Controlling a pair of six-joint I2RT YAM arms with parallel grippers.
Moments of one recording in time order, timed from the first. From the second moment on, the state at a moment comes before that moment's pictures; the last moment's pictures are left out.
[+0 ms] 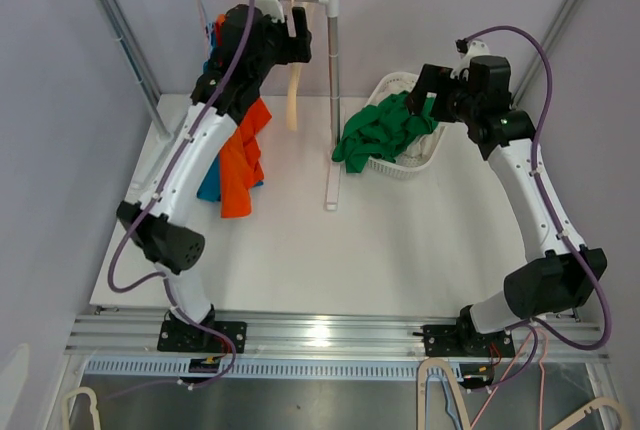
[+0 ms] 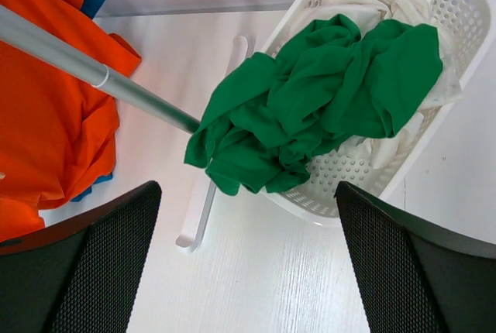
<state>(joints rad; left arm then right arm) -0.45 1.85 2.19 -0.42 -0.17 -0.13 0.18 1.50 1.63 -0.54 -0.15 0.28</state>
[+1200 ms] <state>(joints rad) -0.30 1.67 2.10 -0.71 -0.42 -0.24 0.18 1.38 1.47 -0.51 -0.19 0.30</state>
